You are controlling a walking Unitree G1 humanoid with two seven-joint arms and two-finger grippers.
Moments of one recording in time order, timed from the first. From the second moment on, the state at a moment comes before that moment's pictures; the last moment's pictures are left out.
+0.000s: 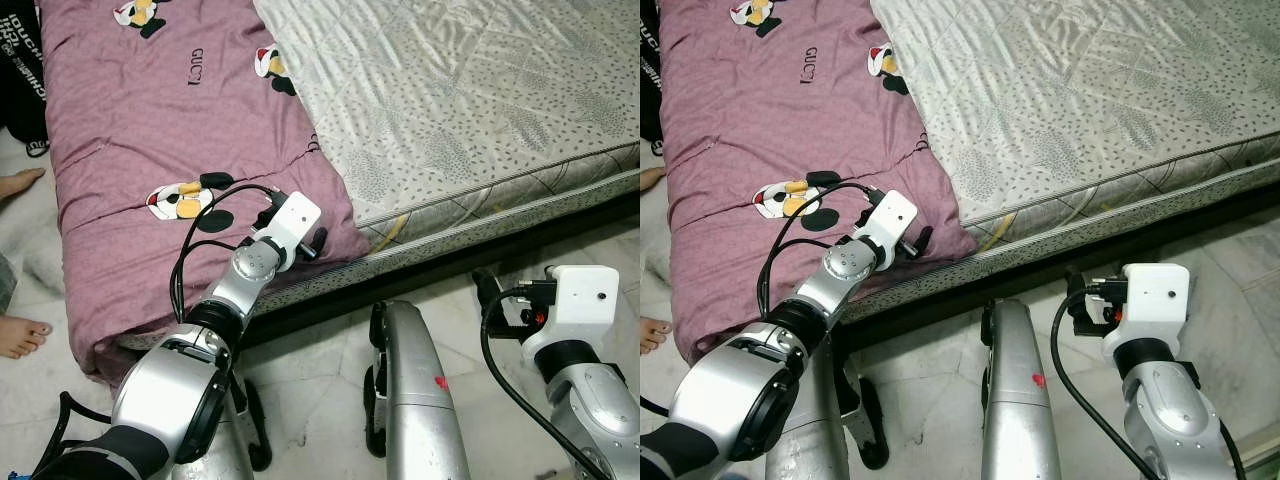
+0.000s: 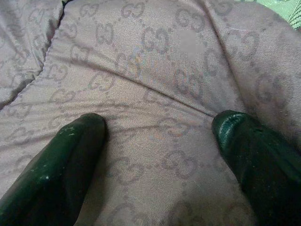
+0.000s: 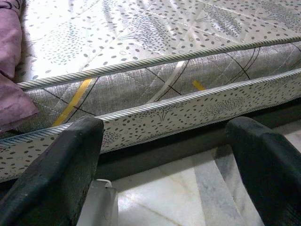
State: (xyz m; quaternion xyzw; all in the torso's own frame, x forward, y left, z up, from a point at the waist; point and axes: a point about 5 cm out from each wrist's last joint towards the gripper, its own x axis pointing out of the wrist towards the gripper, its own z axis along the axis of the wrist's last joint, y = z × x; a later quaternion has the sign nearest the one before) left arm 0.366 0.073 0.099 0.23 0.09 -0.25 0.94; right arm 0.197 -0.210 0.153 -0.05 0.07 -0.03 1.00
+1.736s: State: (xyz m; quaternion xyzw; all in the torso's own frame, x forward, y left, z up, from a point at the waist) left arm 0.268 0.172 0.137 0.05 -0.08 0.02 1.00; right arm 0.330 -0.127 0.155 0.05 -0.08 0.08 0.99
